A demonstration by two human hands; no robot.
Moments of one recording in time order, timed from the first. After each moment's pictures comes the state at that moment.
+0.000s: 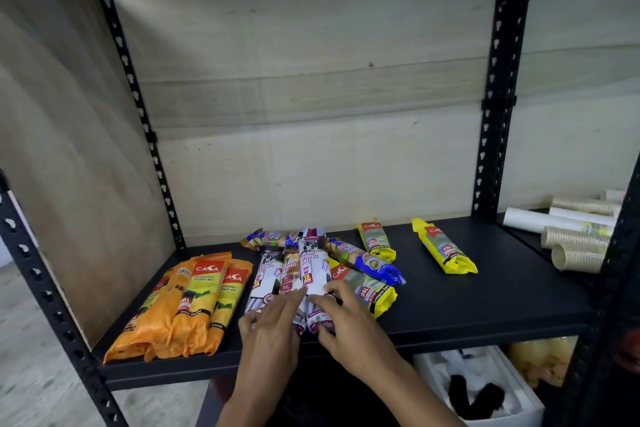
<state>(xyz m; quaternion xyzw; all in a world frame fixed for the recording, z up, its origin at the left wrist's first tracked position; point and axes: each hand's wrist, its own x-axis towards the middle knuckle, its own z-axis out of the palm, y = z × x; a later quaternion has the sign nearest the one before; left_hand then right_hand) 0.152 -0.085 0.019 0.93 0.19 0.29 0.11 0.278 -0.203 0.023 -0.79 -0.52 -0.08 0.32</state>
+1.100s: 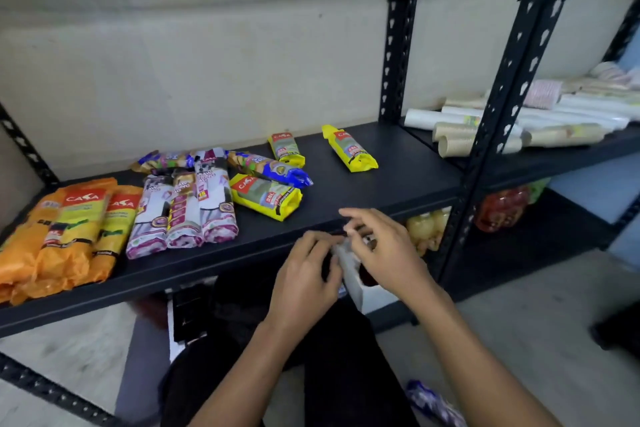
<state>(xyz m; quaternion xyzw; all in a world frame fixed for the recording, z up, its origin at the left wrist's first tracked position) 0.216 -0.237 -0.019 0.91 -0.01 0.32 0.26 0.319 -0.378 -0.002 -0.78 -0.39 -0.10 0.48</state>
